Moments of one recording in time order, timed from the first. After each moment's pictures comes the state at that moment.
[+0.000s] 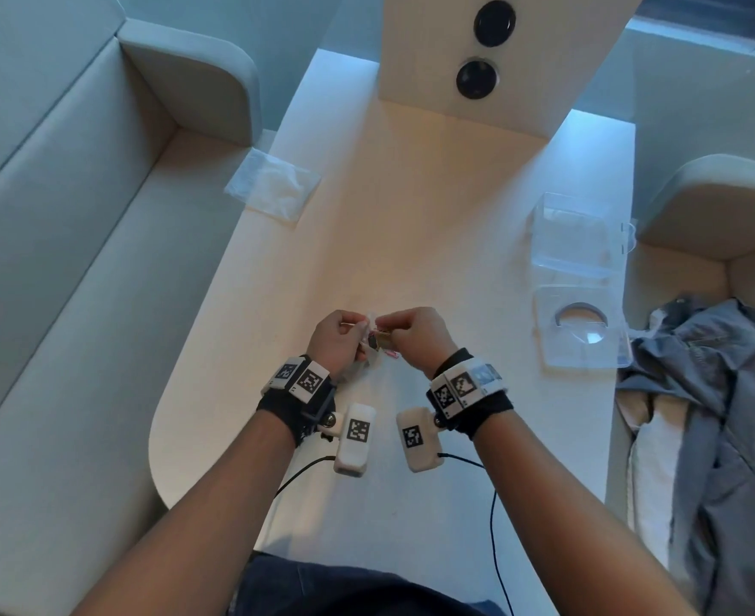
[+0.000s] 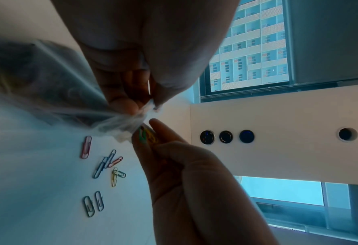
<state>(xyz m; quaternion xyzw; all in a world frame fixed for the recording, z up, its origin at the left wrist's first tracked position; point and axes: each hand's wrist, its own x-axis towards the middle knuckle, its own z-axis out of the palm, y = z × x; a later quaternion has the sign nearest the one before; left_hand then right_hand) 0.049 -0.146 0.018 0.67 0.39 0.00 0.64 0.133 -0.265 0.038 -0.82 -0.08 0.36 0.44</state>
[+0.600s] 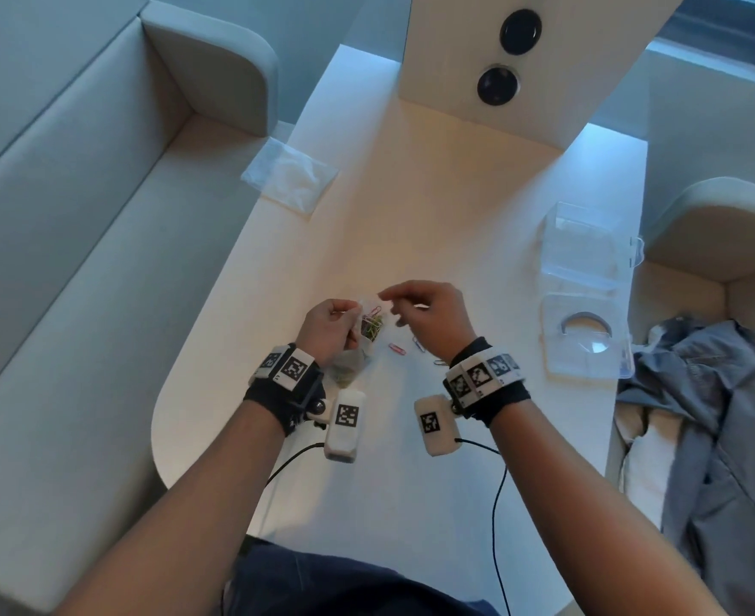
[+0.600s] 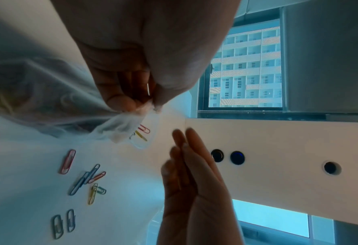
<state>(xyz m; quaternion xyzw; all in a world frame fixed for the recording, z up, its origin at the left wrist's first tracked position) 0.035 -0.125 0.028 0.61 0.41 0.02 0.68 0.139 -0.265 0.066 -0.80 -0.25 0.22 0.50</state>
